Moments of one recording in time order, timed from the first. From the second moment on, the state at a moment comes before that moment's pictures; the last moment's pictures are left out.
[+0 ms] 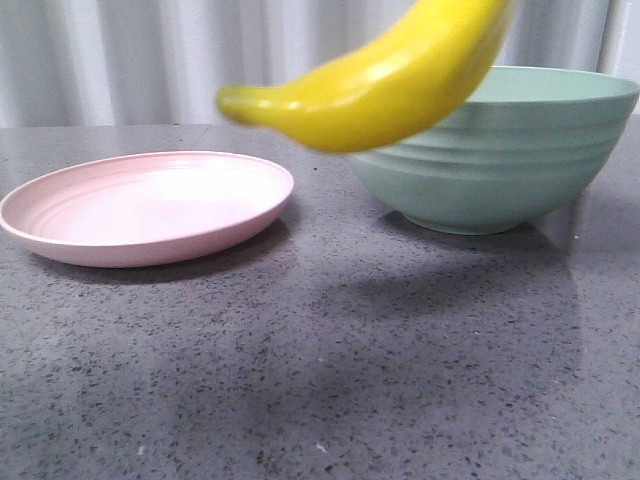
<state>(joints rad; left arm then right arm) -1.02 1.09 -1.15 -0.11 0.64 0.22 0.33 1.12 -0.98 0.54 0.48 -0.08</state>
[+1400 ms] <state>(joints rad) -1.02 1.01 -1.16 -0.10 0.66 0.19 0.17 1.28 -1.12 0.29 0.39 -0.08</state>
